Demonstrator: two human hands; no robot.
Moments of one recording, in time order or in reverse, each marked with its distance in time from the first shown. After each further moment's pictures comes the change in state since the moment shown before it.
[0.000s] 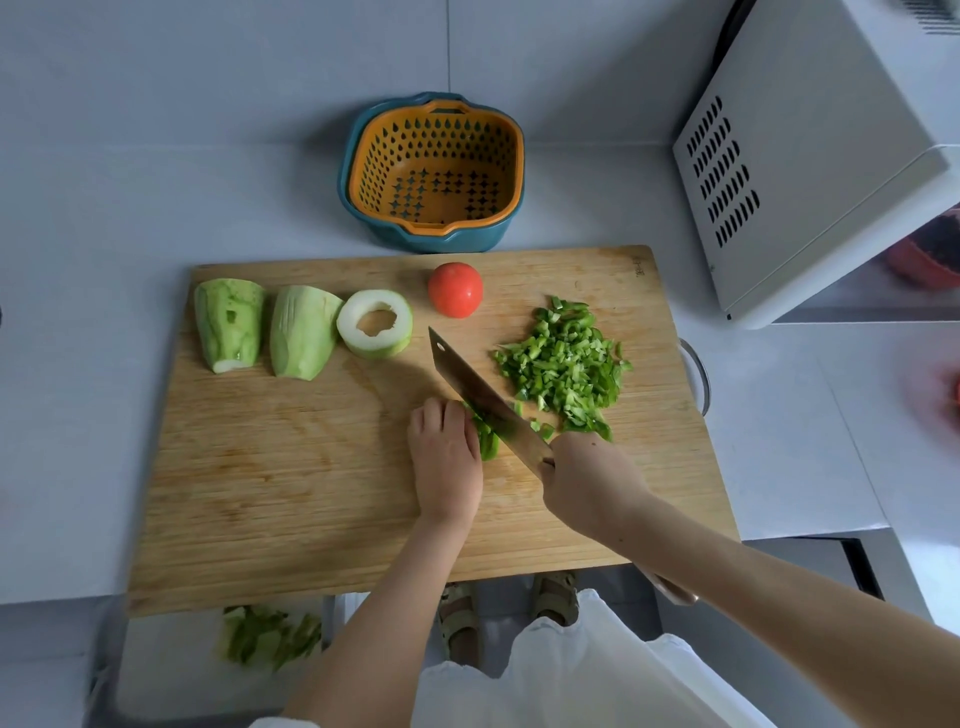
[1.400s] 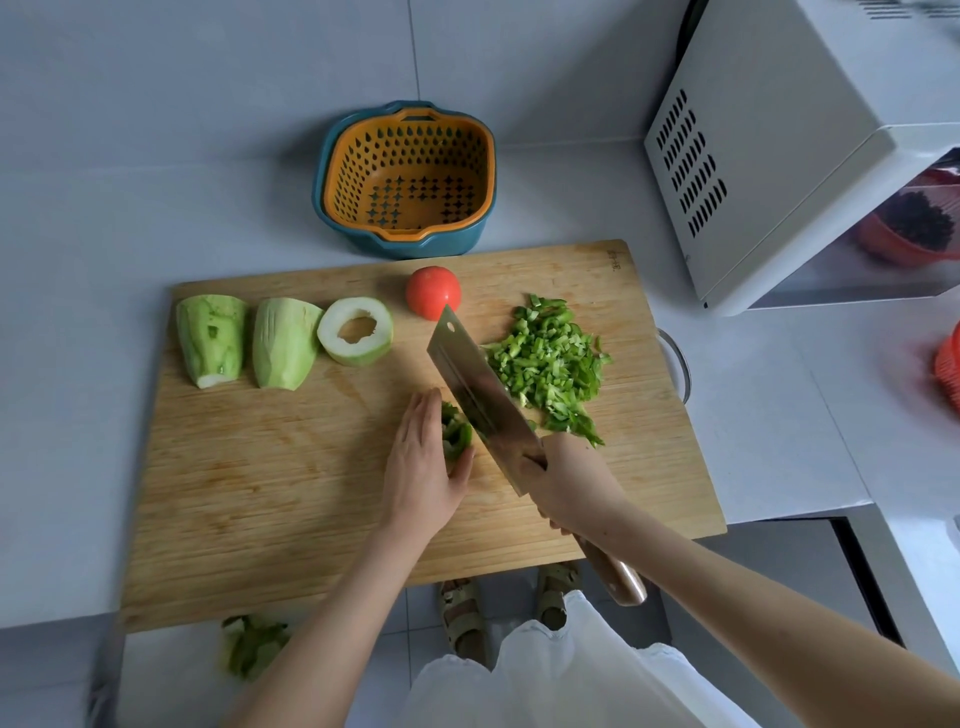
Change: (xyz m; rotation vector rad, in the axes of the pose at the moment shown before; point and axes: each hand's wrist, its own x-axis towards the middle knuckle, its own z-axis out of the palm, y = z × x) left_hand 0.000 -0.009 -0.028 0.075 -0.338 0.164; right_hand 0.003 0.013 0.017 0.431 -0.016 0.031
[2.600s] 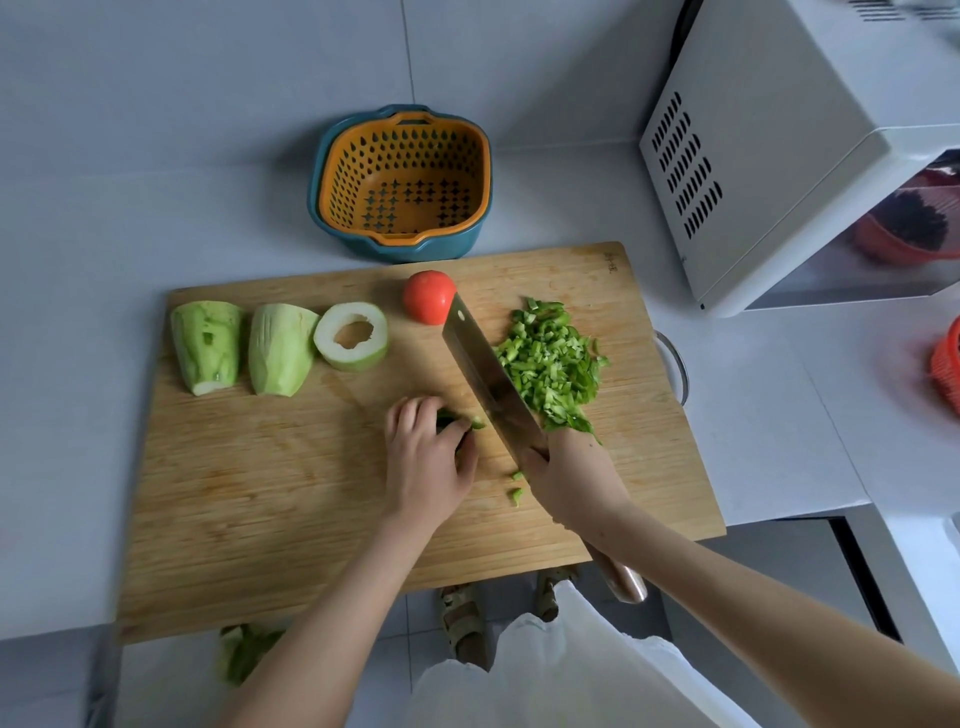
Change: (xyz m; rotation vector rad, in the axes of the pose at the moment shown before) left_hand 0.015 0.002 -0.001 0.169 0.080 0.130; right_hand 0.002 -0.003 -0.005 -0.079 0.108 0.001
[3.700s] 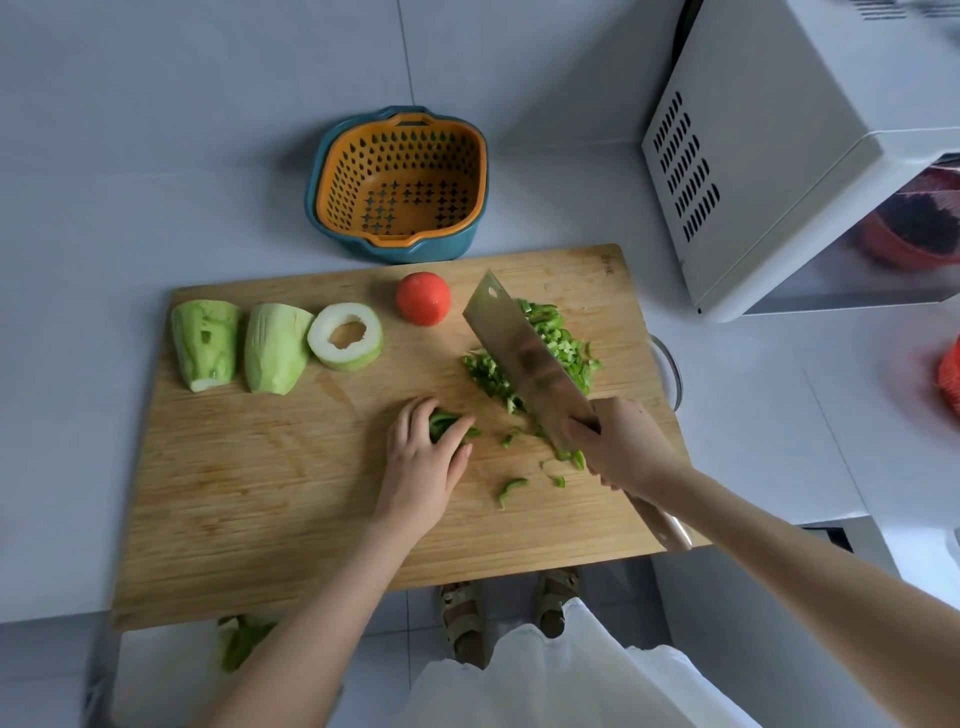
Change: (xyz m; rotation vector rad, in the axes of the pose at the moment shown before) left_hand -0.008 -0.001 0.011 -0.025 -0.185 0.009; right_hand 0.019 0.041 -0.053 0.040 -0.022 -0.101
